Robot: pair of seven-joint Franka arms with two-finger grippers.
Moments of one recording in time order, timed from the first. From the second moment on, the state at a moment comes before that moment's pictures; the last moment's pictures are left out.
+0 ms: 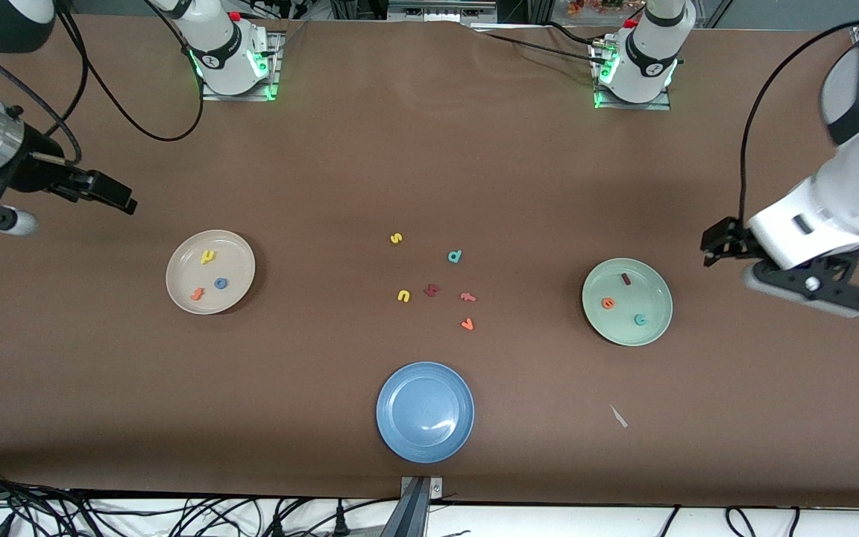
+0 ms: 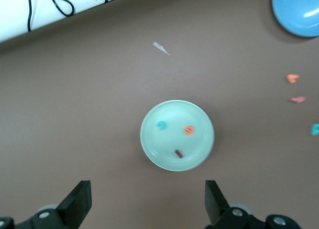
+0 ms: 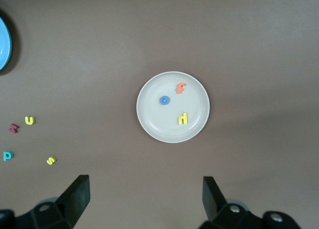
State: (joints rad) left arm 0.10 0.28 -0.26 -1.32 0.08 1.61 0.13; right arm 0.12 0.06 -0.06 -1.60 0.06 1.62 0.28
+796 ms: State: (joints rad) left arm -0.11 -0.01 -0.02 -1.65 -0.02 1.57 0.05; right arm 0.06 -0.01 -0.05 -1.65 0.01 1.63 0.10
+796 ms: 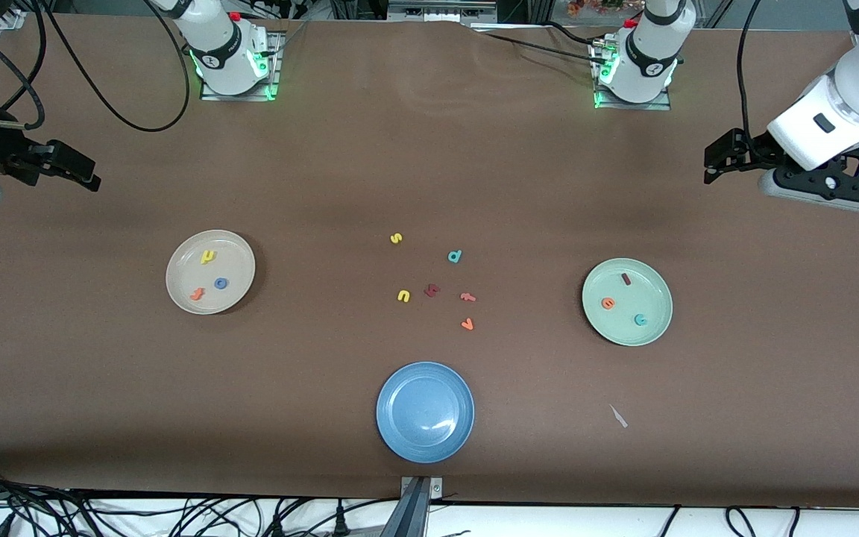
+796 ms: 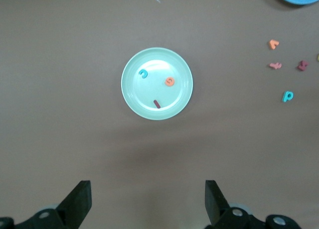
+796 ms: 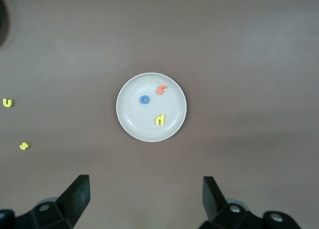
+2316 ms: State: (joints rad) left arm -0.05 0.00 -0.07 -1.64 -0.02 1.57 0.05; right arm 0.05 0.01 -0.04 -1.67 0.01 1.64 0.10
